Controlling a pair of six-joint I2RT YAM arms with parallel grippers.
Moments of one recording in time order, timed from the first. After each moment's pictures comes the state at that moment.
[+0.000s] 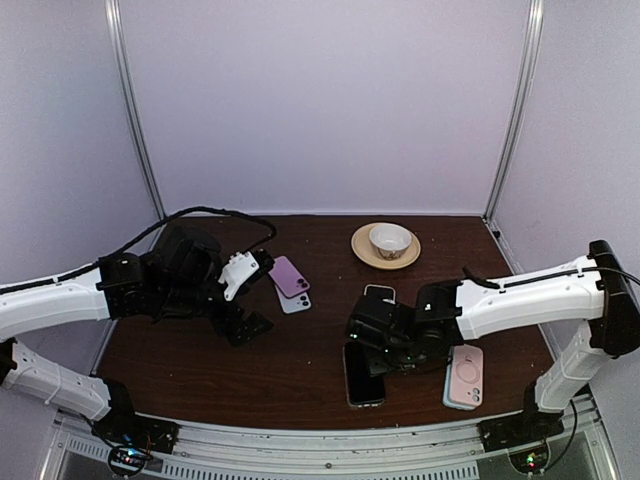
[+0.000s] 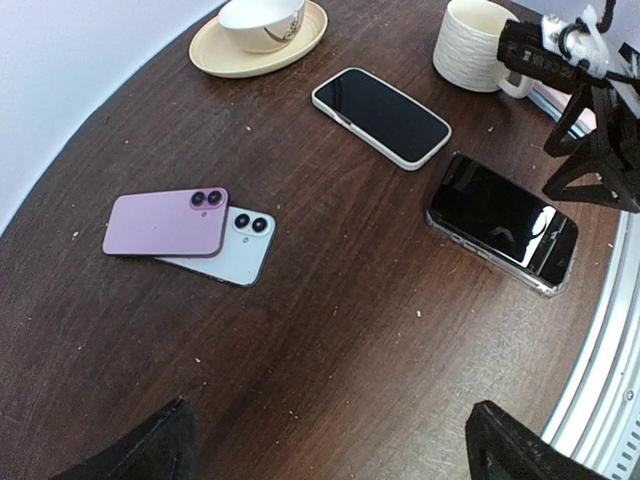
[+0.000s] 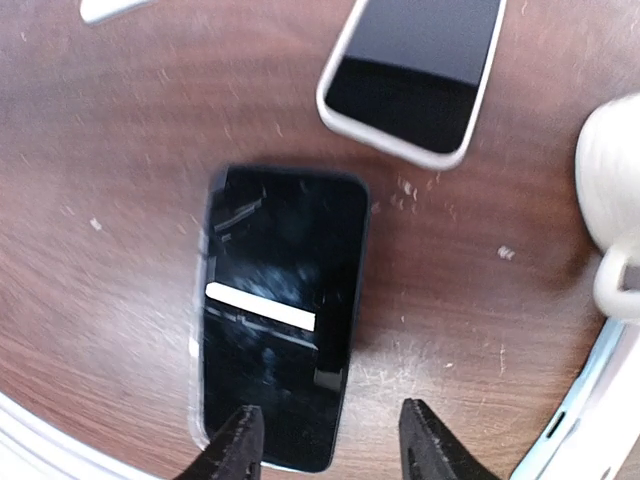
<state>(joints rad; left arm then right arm) -0.94 1.16 0.91 -0.50 -0.04 0.07 1.23 1.62 1.13 -0.81 0.36 1.01</state>
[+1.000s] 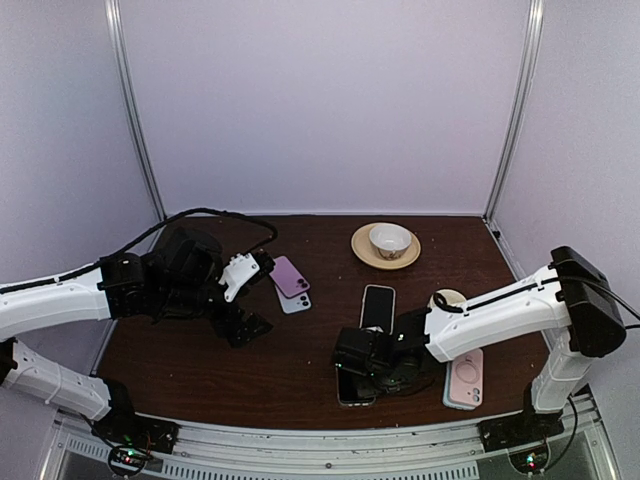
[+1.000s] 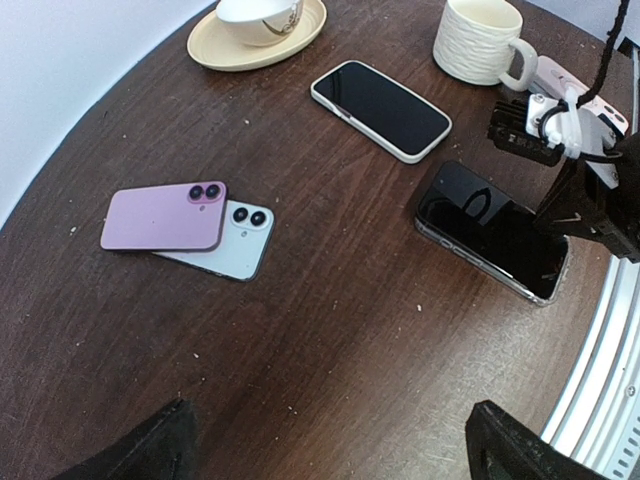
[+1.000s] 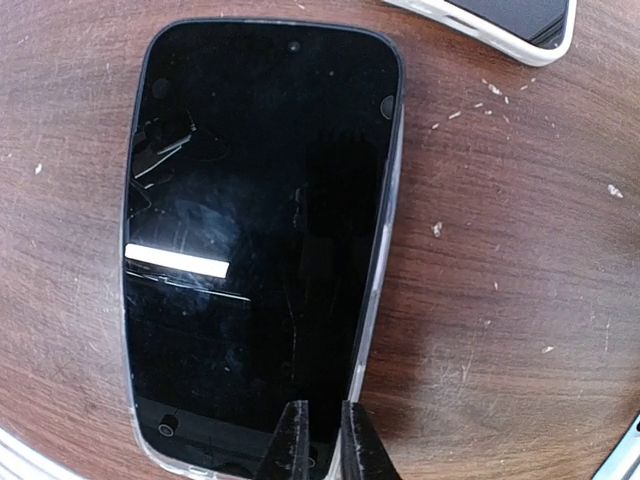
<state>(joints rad) -0.94 1.16 0.91 -0.51 -0.04 0.07 1.28 1.76 1.06 -0.68 0.26 1.10</state>
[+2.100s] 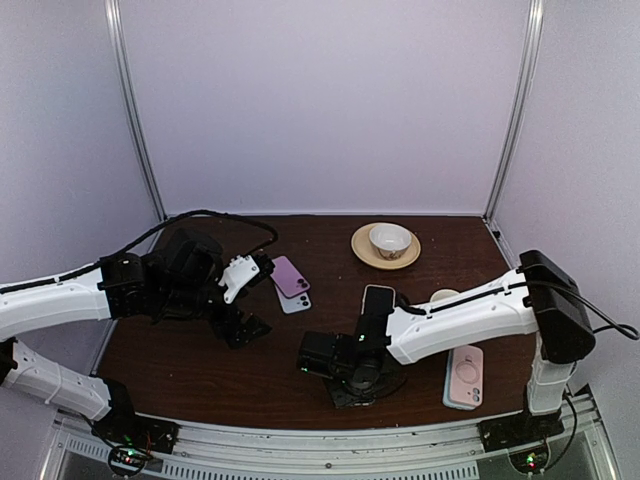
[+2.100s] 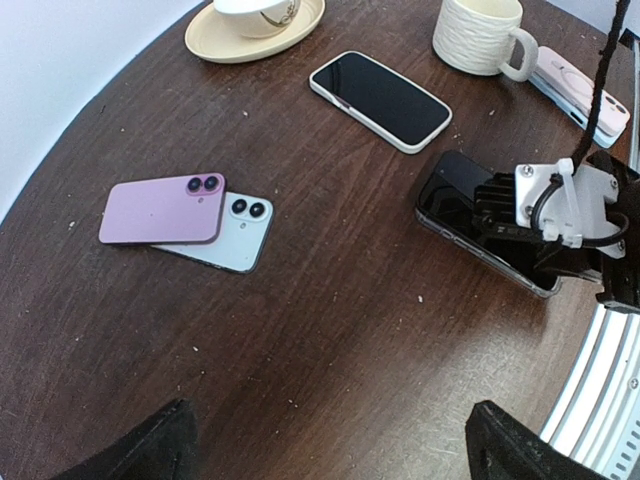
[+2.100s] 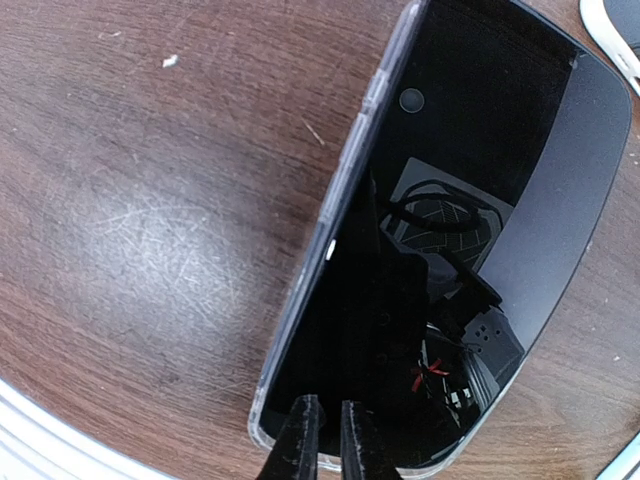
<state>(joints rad) -0.94 1.16 0.91 -0.53 -0.05 0.08 1.32 1.93 1.31 -0.81 0.18 0.95</state>
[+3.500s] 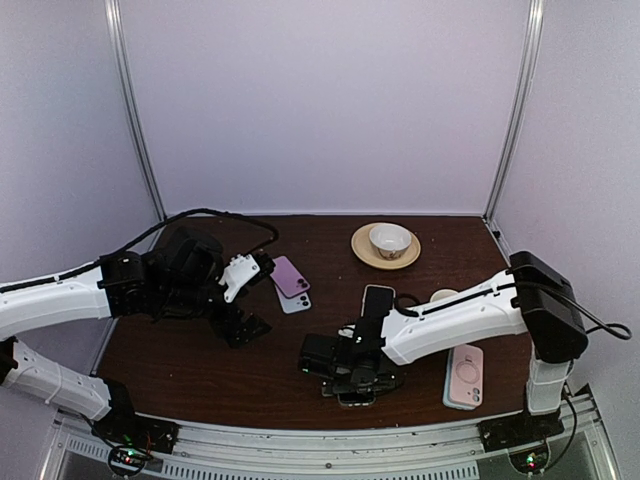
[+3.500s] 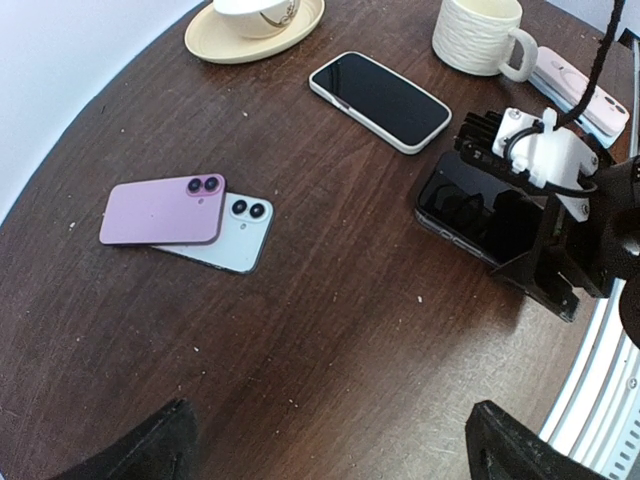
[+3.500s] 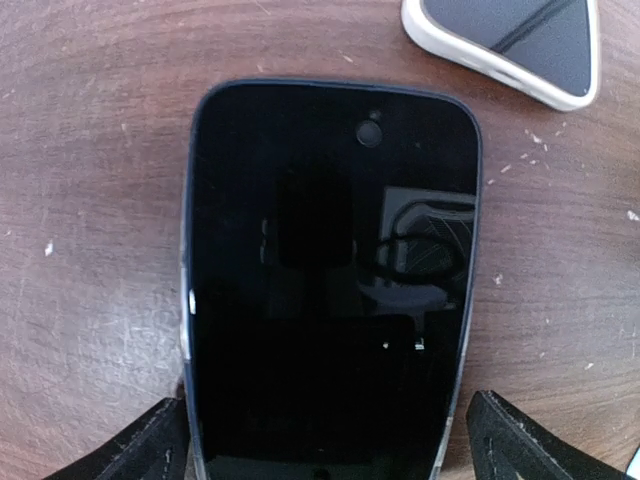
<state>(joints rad) -0.94 1.17 0.92 -0.54 -0.04 0.08 1.31 1.96 1.29 -0.79 0.38 1.22</state>
